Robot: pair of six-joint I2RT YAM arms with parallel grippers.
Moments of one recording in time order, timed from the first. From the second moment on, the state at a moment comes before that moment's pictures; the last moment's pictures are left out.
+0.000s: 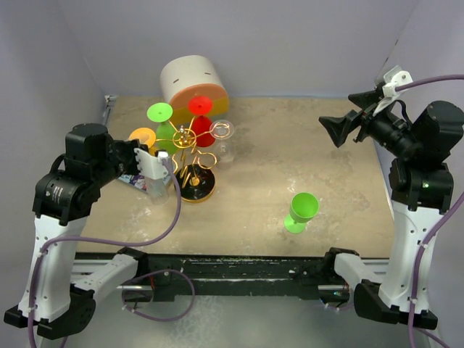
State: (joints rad) left arm -0.28 0.96 1.56 -1.16 0.05 1.33; right arm -0.15 1.02 1.63 -0.64 -0.76 -0.15
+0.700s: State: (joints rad) left arm -0.35 0.99 1.48 -1.07 0.14 1.46; right arm -0.15 1.02 1.63 -0.64 -0.76 -0.16
